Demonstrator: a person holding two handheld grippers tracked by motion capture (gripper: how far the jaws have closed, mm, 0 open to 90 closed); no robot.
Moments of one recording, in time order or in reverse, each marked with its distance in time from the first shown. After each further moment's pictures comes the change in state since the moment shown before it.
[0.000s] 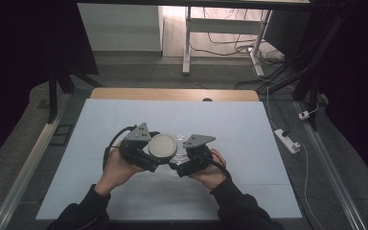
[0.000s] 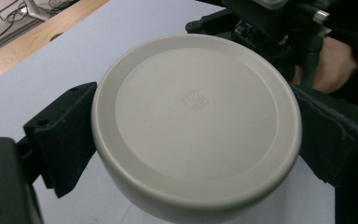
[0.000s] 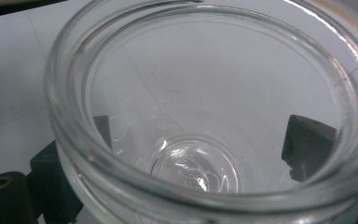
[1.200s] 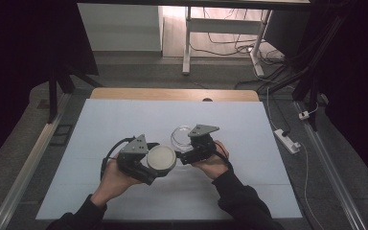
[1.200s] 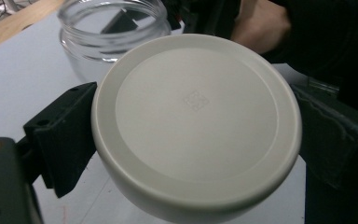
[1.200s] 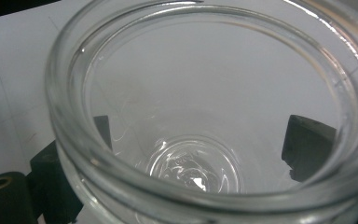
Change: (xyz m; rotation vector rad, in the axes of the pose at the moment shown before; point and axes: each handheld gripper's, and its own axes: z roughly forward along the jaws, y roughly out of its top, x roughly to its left) left arm -0.019 -0.020 -0.001 -0.002 -0.053 0.010; right arm -0.032 0.007 0.005 -0.003 -0.066 0.036
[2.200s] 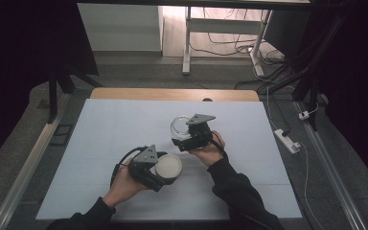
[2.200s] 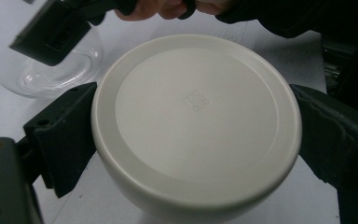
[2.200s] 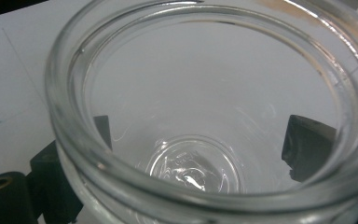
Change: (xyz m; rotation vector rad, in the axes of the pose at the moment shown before) left arm 0.002 -0.030 0.045 0.038 -0.046 0.030; right arm -0.031 0.013 0.030 -0.001 -0.048 0.029
